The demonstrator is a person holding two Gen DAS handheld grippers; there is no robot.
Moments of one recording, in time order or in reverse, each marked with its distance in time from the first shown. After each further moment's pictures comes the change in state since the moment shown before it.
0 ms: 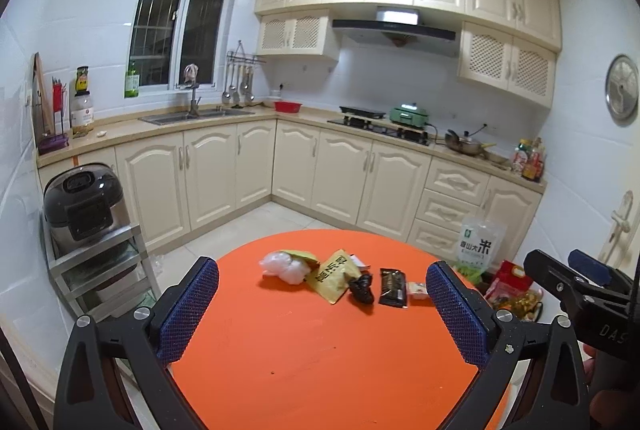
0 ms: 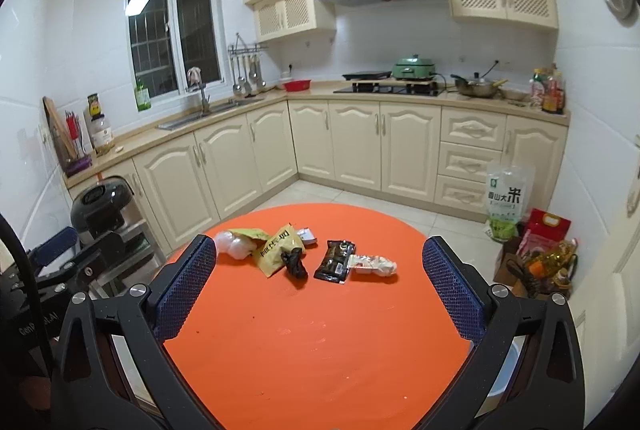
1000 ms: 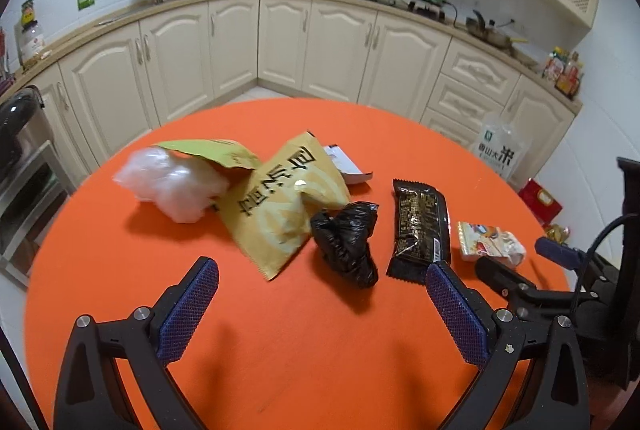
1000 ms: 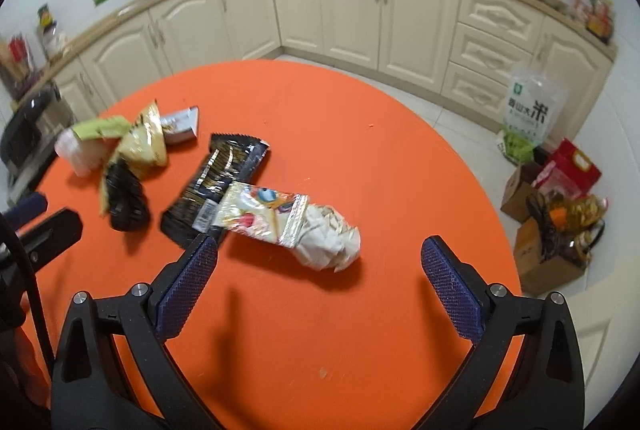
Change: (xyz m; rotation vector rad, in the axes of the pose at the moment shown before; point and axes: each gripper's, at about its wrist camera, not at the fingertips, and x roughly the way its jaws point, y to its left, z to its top) left arm 0.348 -0.029 0.098 0.002 0.444 0.004; right arm 0.272 -0.114 -0.067 -0.070 0.457 0.028
